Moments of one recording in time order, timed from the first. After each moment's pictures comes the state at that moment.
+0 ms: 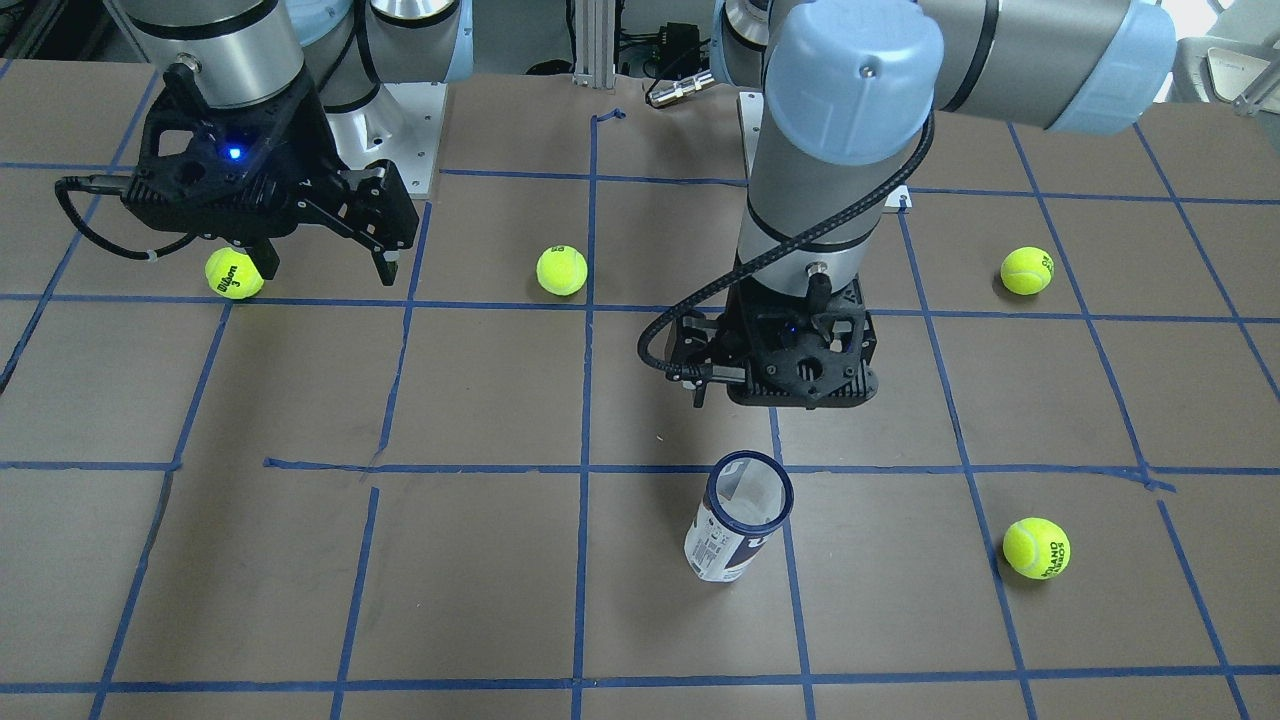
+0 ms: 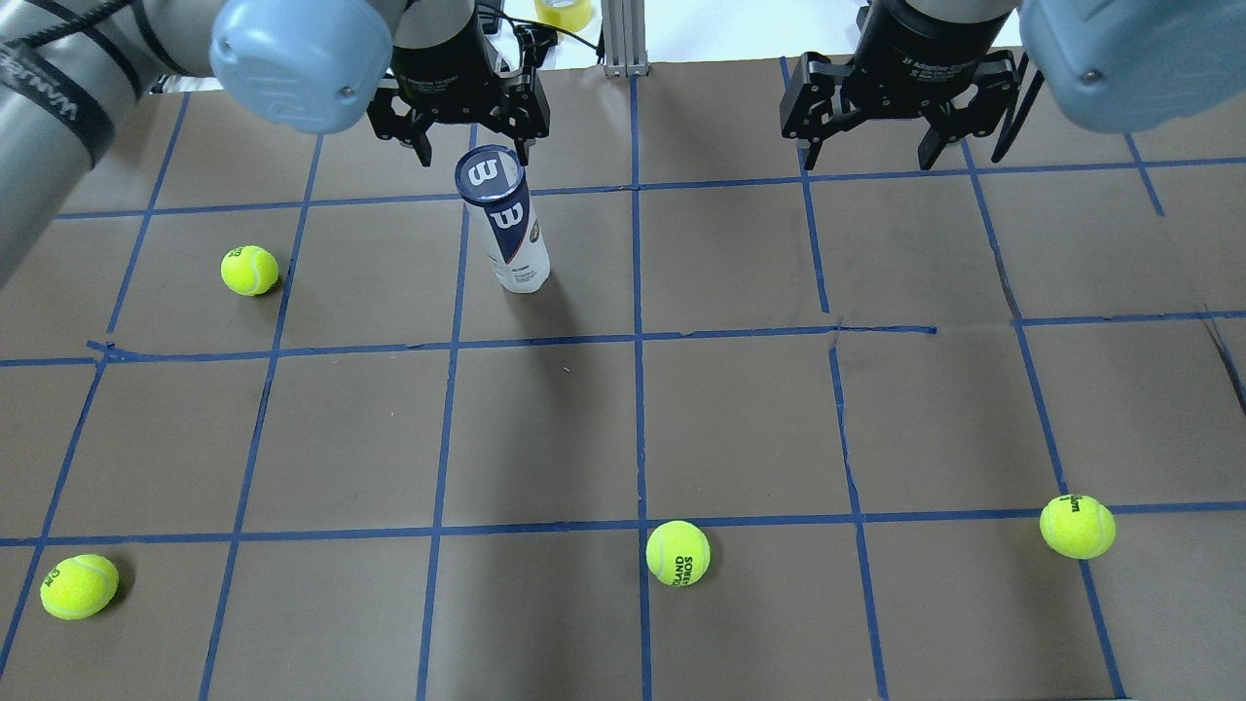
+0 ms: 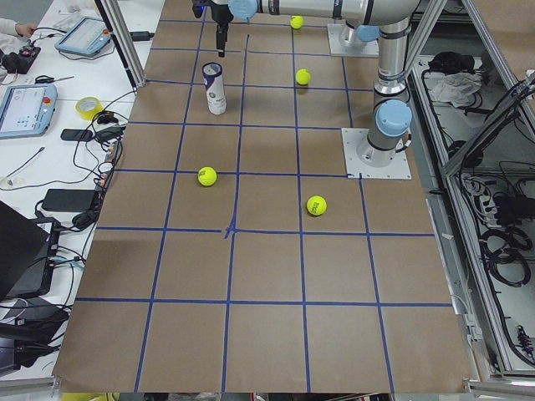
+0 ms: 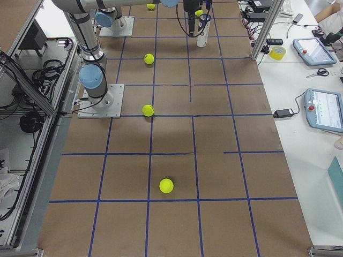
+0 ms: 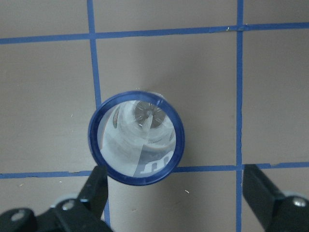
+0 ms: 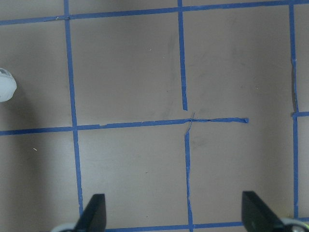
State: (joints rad) left arm -1.74 -1.84 -1.34 -1.46 1.62 -0.16; right arm 1.66 -1.51 1.46 -1.62 -1.57 0.14
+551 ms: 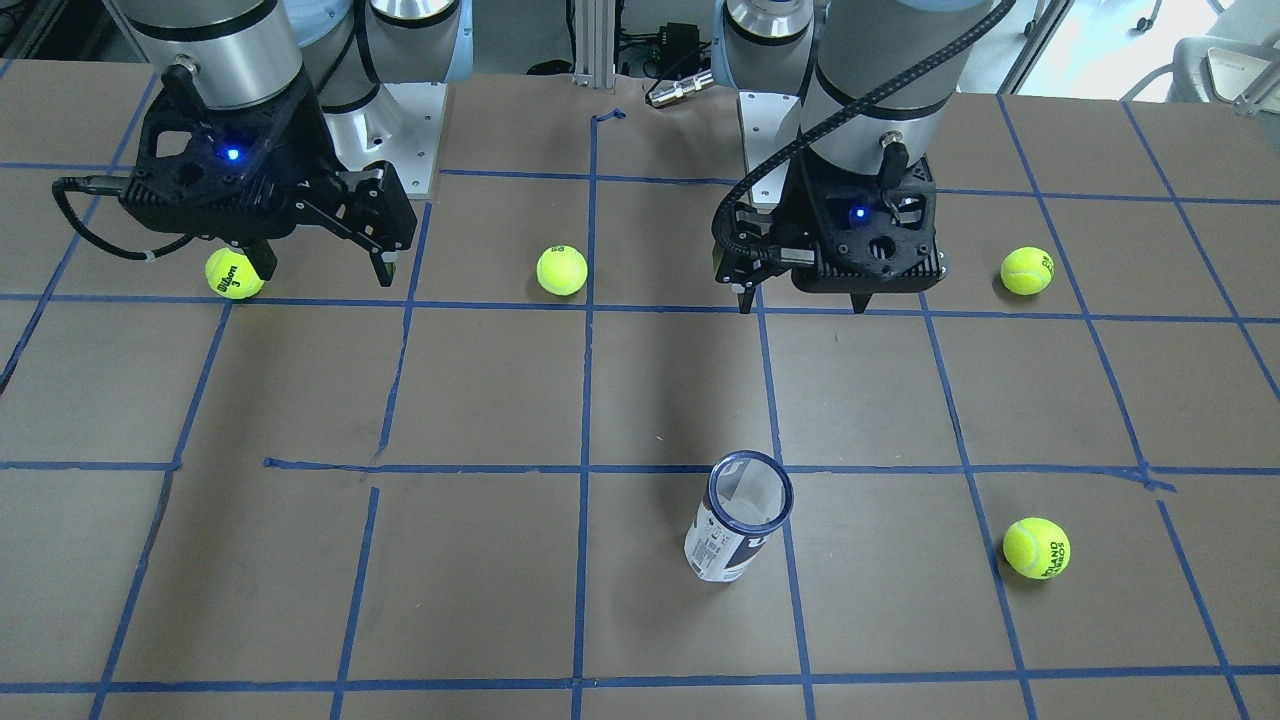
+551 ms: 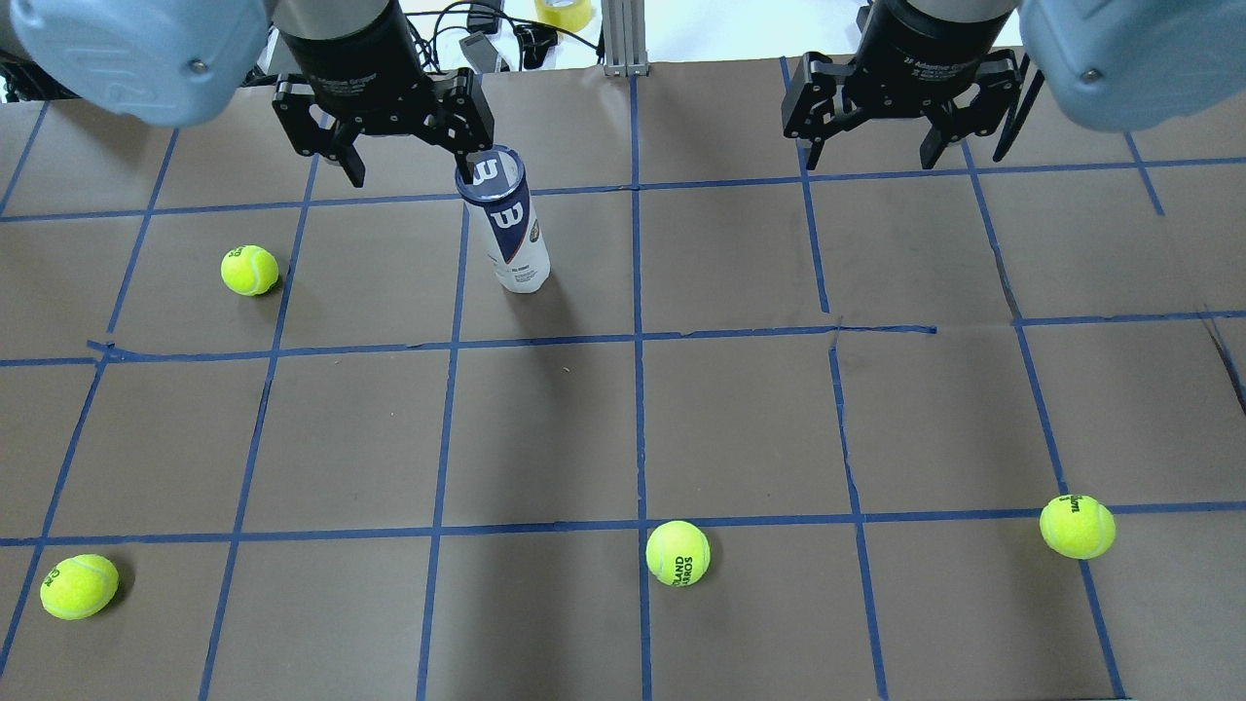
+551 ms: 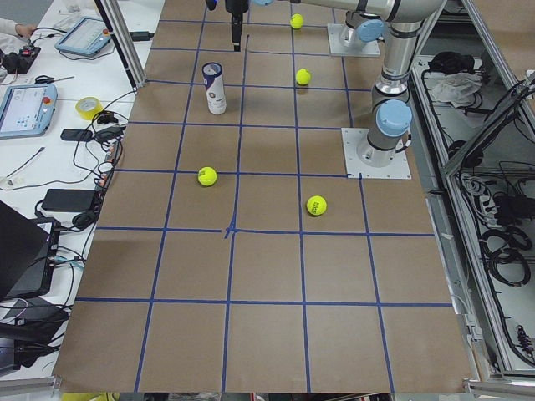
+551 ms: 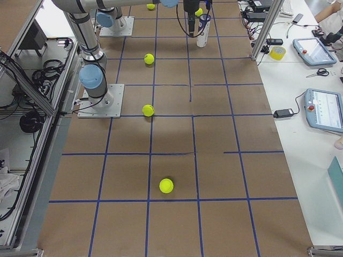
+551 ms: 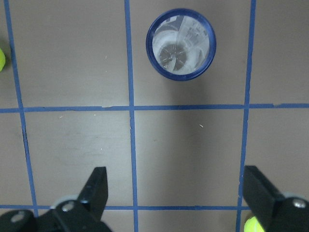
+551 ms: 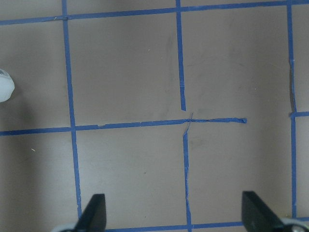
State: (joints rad) left arm -1.70 -1.72 -1.38 -1.60 1.61 -0.15; right arm 1.66 -1.51 1.46 -1.62 -1.58 0.14
